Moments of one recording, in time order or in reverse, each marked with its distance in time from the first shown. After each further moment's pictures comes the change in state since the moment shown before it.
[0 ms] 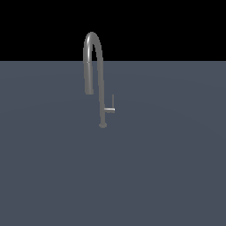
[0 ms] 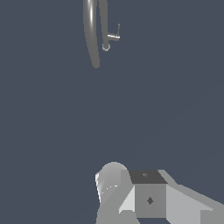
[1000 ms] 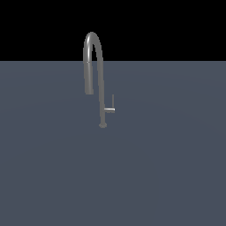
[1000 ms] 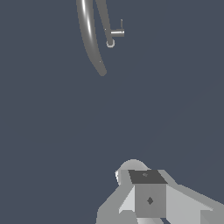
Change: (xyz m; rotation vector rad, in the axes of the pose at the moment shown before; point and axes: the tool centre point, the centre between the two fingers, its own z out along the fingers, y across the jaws) arm 0.044 -0.007 0.008 0.119 -0.100 0.114
